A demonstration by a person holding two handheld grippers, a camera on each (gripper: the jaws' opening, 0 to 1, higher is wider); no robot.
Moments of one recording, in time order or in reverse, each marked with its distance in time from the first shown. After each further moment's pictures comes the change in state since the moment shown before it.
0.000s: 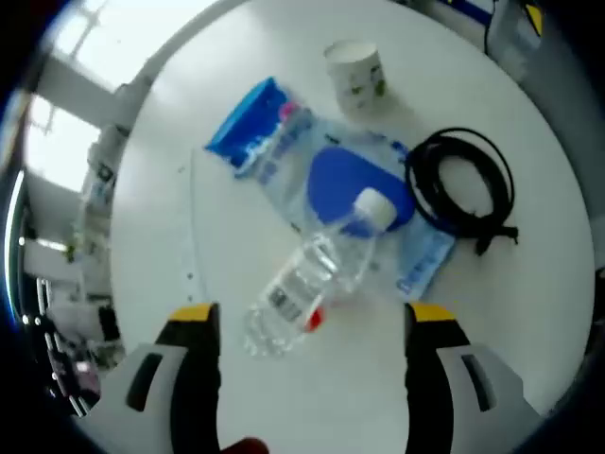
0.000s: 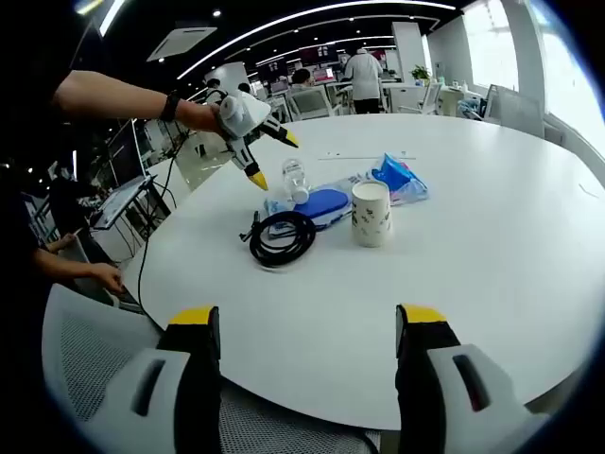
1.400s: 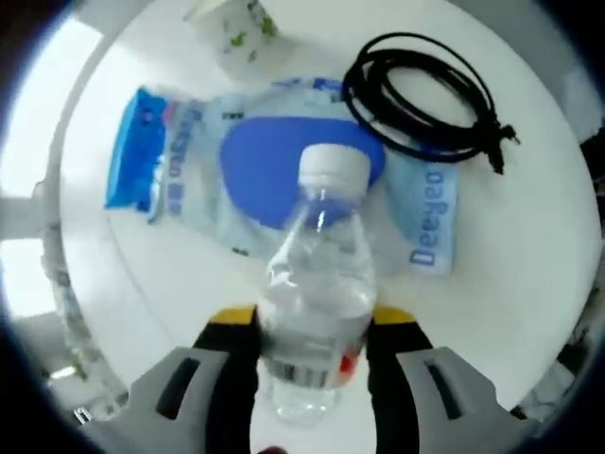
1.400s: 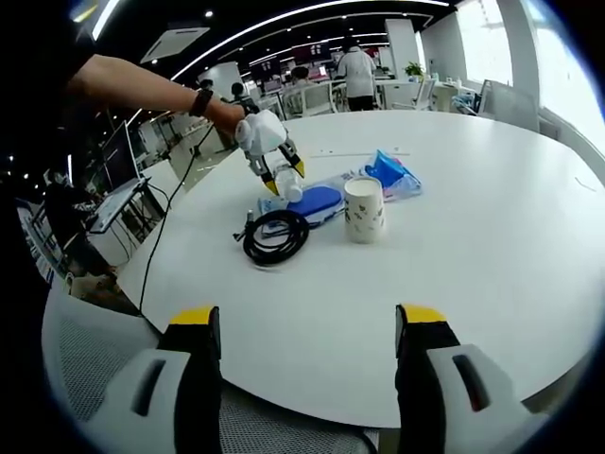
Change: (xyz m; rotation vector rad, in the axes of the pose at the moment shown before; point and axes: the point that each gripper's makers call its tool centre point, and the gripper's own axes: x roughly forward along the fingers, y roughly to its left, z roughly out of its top) left arm 0.049 -0.013 -0.006 0.414 0.081 -0.228; right arm 0.000 -0.002 -0.003 0.024 0.009 -0.019
